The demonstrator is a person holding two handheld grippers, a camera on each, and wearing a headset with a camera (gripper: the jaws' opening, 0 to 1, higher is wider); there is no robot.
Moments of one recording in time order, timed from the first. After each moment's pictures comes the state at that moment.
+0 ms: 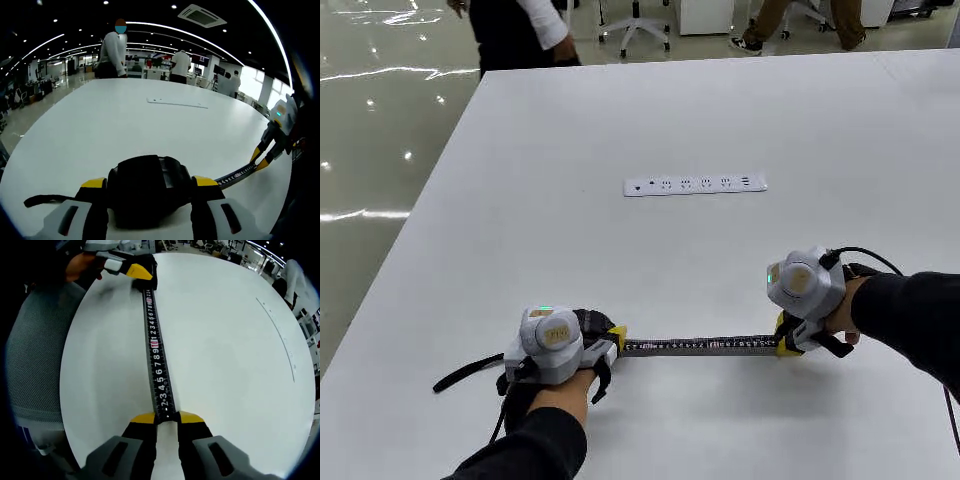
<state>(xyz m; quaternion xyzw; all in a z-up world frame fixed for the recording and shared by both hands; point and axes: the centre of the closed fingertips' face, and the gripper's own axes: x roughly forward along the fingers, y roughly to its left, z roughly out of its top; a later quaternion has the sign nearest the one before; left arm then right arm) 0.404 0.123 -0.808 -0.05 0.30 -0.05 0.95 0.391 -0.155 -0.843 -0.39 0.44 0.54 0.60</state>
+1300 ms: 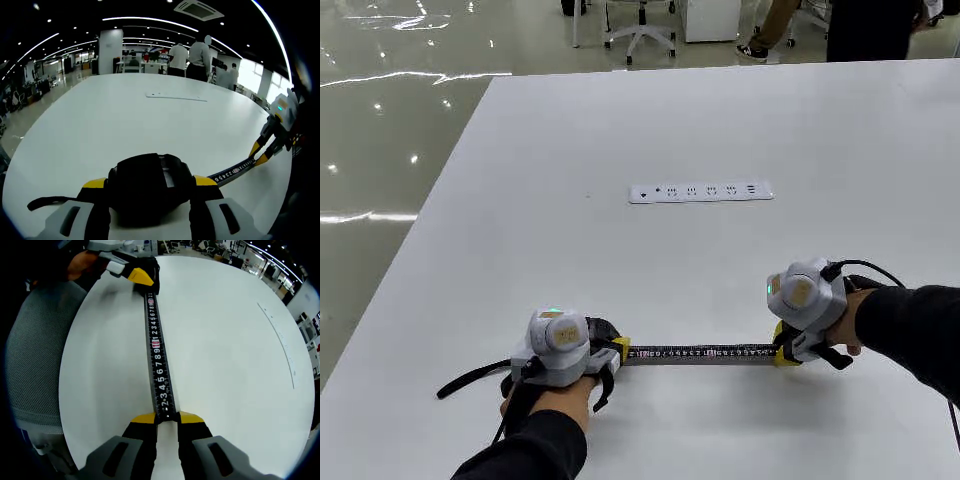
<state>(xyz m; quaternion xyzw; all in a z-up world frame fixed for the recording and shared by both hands) 0.403 0.123 -0.813 -0.03 0.33 -0.05 0.94 0.392 -0.143 -0.845 -0.39 0.43 0.54 0.60</state>
